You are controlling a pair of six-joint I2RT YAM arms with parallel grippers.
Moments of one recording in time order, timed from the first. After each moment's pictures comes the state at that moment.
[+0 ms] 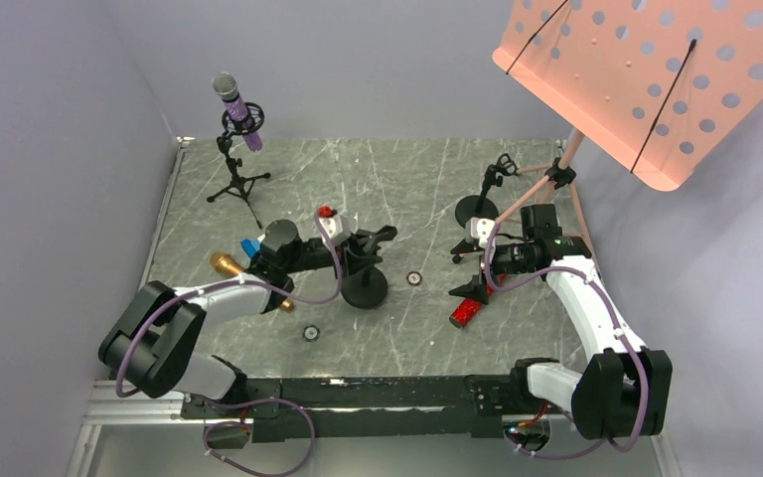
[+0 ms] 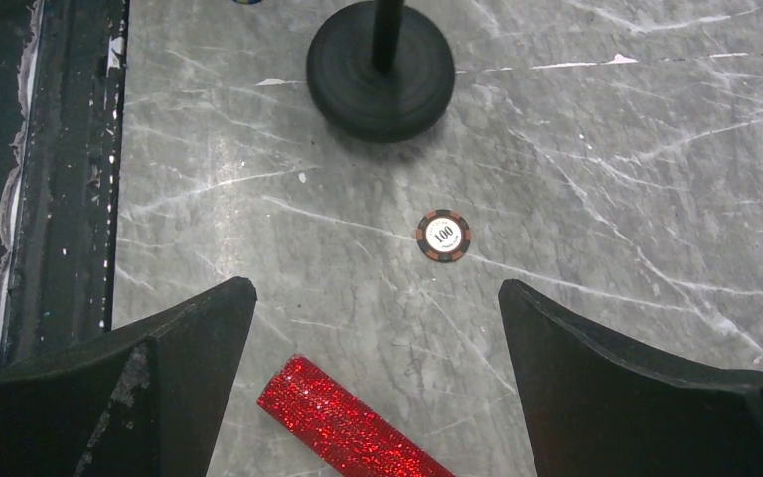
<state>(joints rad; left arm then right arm) -0.53 1.42 0.57 0.87 0.82 -0.06 0.04 1.15 0.84 -0.81 -1.12 -1.17</state>
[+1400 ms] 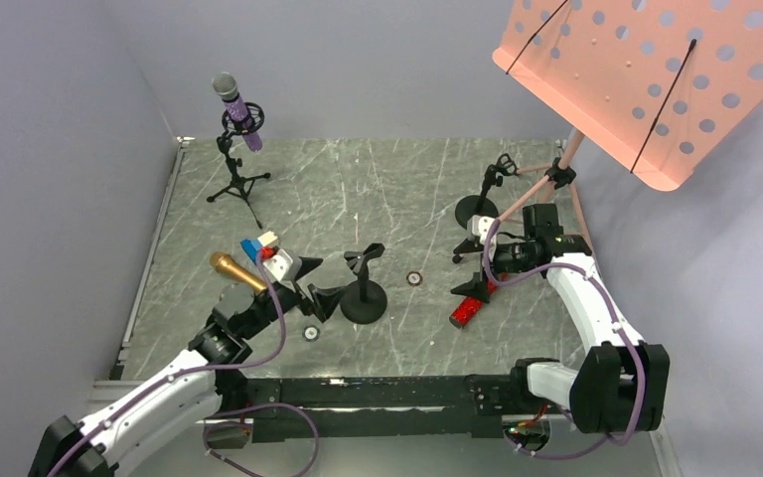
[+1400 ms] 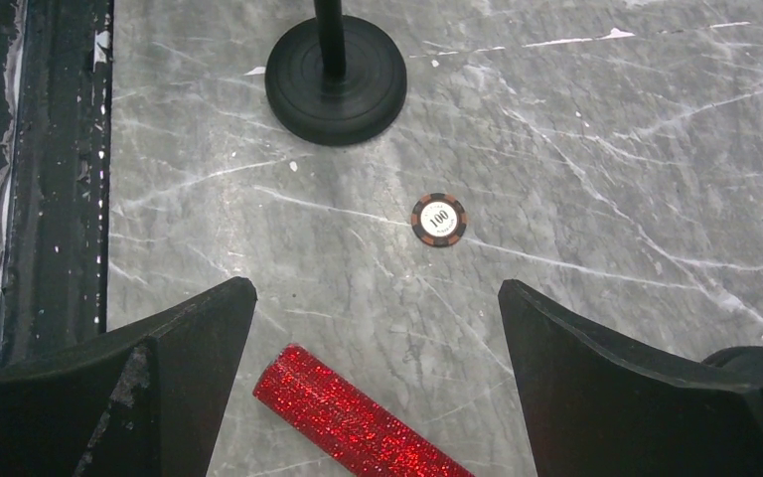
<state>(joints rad) -0.65 0.64 0.17 0.51 0.23 -0.17 0.03 1.17 0.84 -0.81 -1.11 -1.17</state>
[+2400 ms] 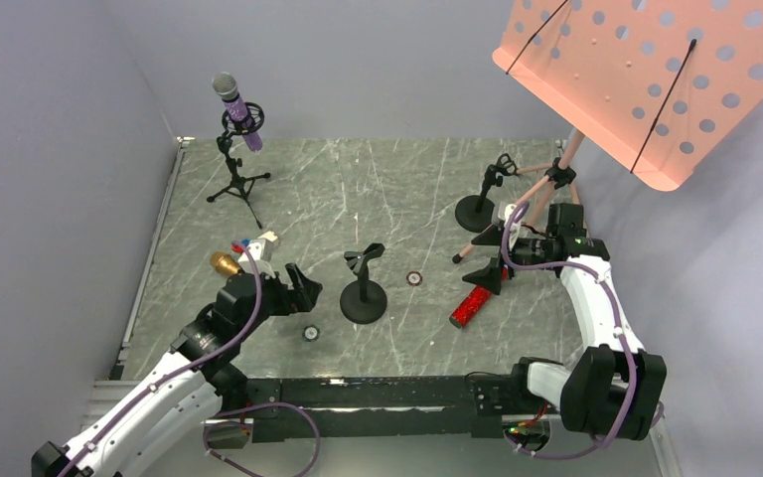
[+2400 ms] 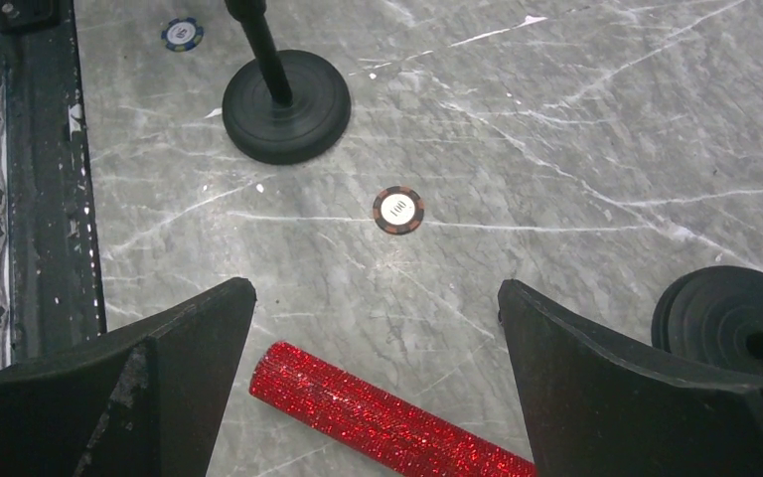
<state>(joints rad) -0.60 0.52 0.36 -0.27 -0.12 -0.60 -0.14 1.15 0.84 -0.80 -1.20 -1.08</state>
